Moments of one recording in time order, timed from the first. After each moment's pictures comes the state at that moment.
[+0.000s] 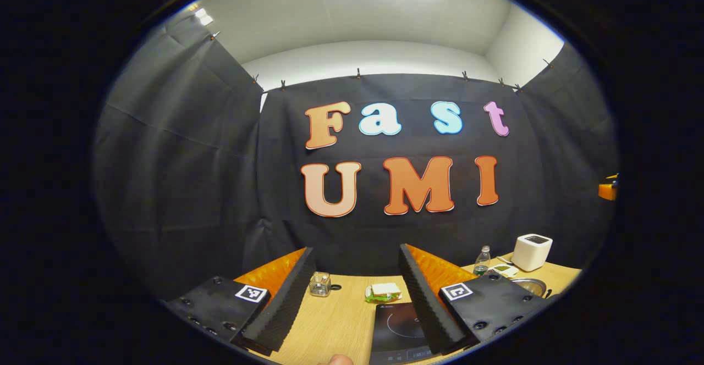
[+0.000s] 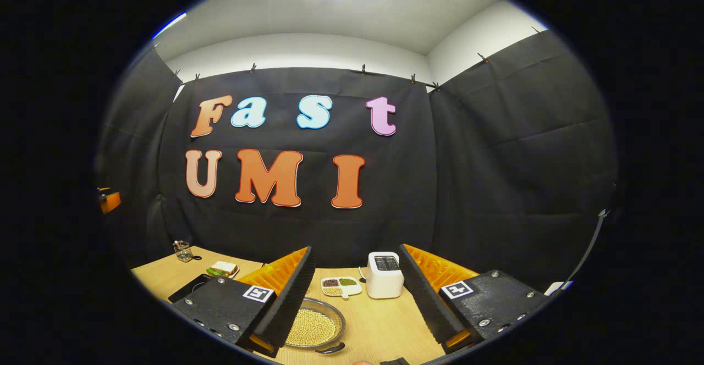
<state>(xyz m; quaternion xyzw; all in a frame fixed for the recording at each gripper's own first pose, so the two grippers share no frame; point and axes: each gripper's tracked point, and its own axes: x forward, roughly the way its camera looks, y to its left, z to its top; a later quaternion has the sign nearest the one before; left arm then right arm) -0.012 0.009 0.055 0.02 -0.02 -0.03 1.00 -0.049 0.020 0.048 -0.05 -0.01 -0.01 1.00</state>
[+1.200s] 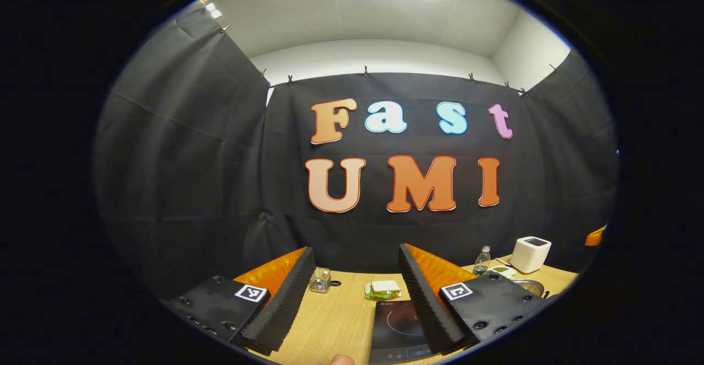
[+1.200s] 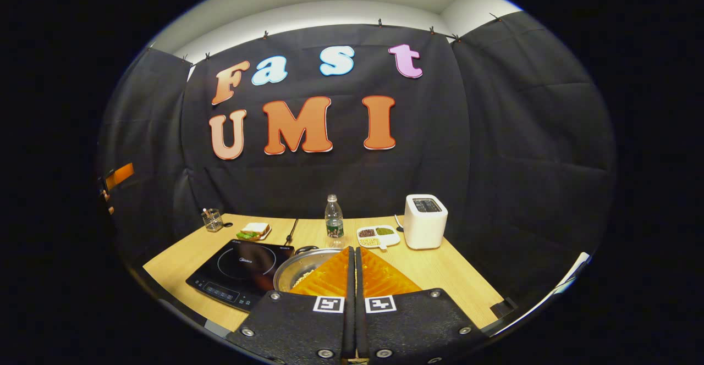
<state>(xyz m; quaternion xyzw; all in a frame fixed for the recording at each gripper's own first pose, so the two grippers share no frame) -0.016 0.026 0.043 0.01 -0.02 -0.03 1.00 -0.063 0.069 -0.088 -0.02 0.13 0.07 0.99</state>
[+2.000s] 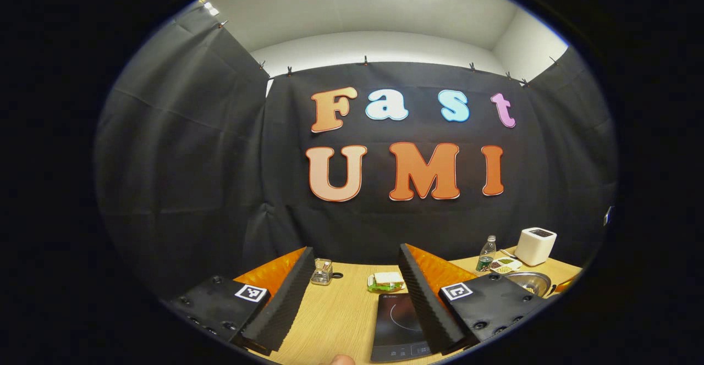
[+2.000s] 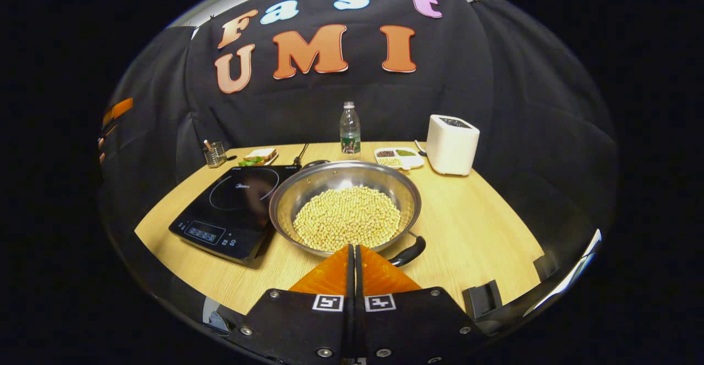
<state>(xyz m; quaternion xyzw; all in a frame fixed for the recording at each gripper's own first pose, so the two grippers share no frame) -0.005 0.026 0.013 0.02 0.01 -0.02 1.00 -0.087 0.097 -0.257 -0.05 0.30 0.10 0.95</state>
